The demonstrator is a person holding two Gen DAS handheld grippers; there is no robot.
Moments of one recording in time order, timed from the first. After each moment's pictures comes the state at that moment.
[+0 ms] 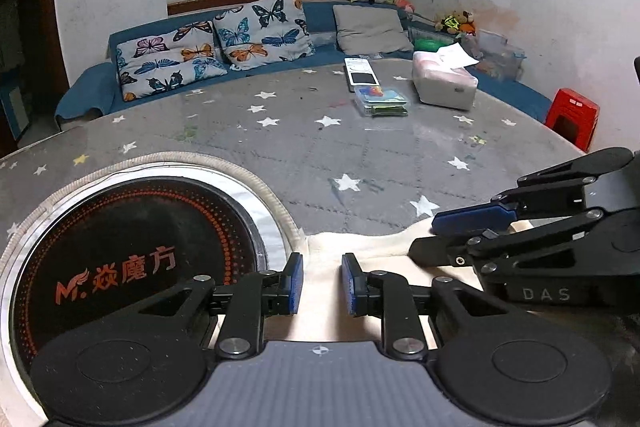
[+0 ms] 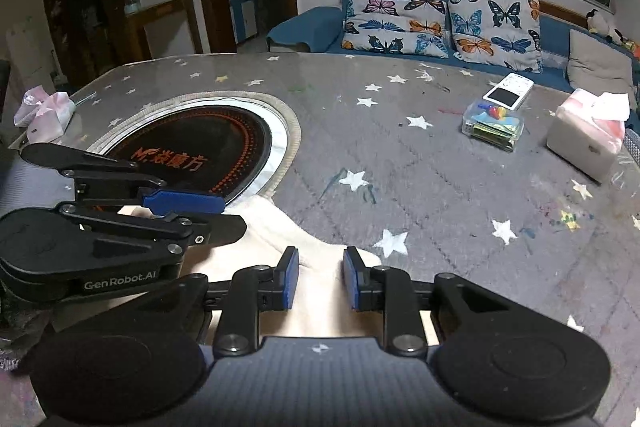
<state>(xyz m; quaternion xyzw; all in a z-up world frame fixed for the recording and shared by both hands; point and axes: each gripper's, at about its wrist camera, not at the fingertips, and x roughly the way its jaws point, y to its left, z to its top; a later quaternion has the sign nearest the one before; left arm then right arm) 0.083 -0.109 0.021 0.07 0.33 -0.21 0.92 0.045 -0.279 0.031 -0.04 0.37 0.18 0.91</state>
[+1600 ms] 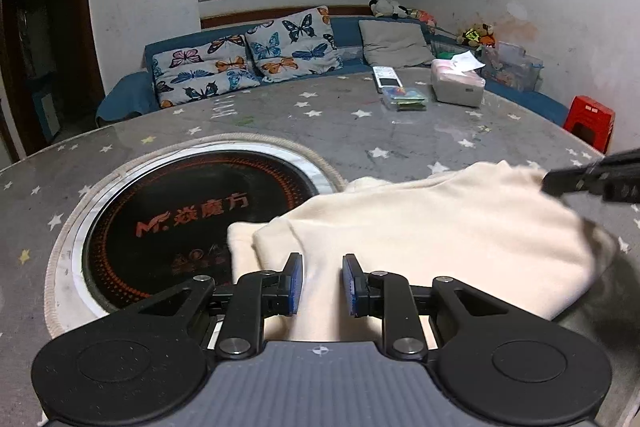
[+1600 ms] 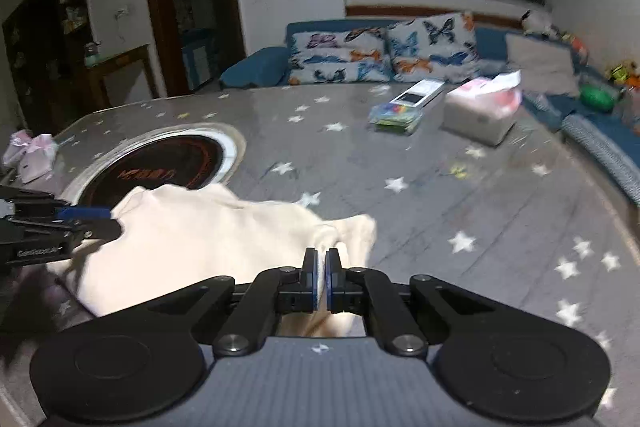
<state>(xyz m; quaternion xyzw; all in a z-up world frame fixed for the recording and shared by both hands) 0.008 -0.058 0.025 0.07 0.31 -0.17 0.93 -0.039 -0.339 0.044 0.01 0.32 0.10 0.94</state>
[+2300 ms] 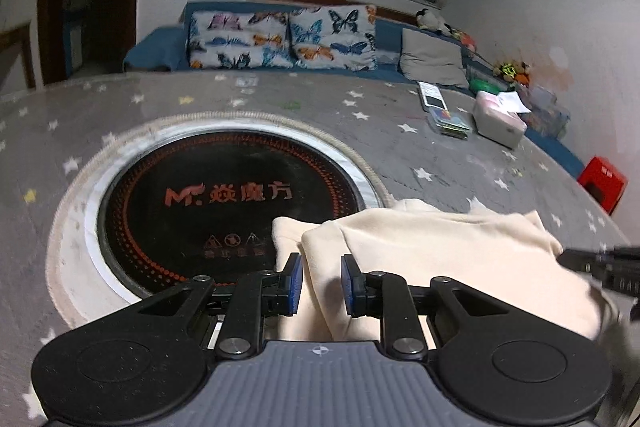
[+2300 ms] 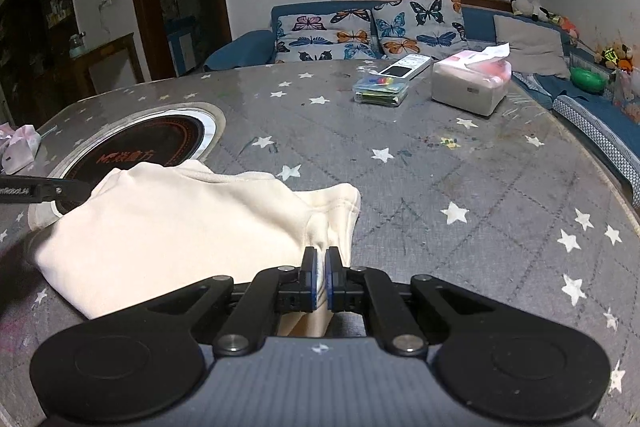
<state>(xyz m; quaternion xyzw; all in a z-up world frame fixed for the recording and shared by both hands) 0.038 -0.022 0.029 -0.05 0.35 -0.14 0.92 -0.031 -0.345 0.025 0.01 0.34 0.09 0.93</state>
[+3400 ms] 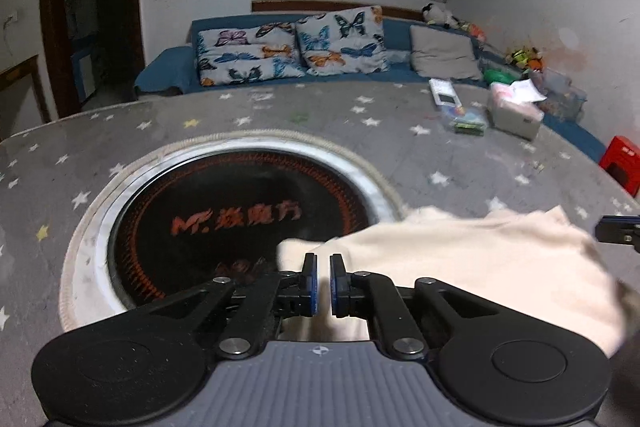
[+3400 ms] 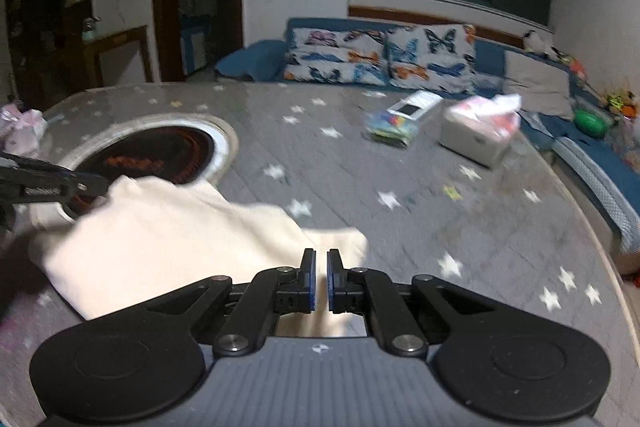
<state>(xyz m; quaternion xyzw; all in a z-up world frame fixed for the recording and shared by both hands) 0.043 -0.045 0.036 0.01 0.32 -0.12 0.94 -0.026 -0.330 0.056 -0.04 0.32 0.11 0.94</state>
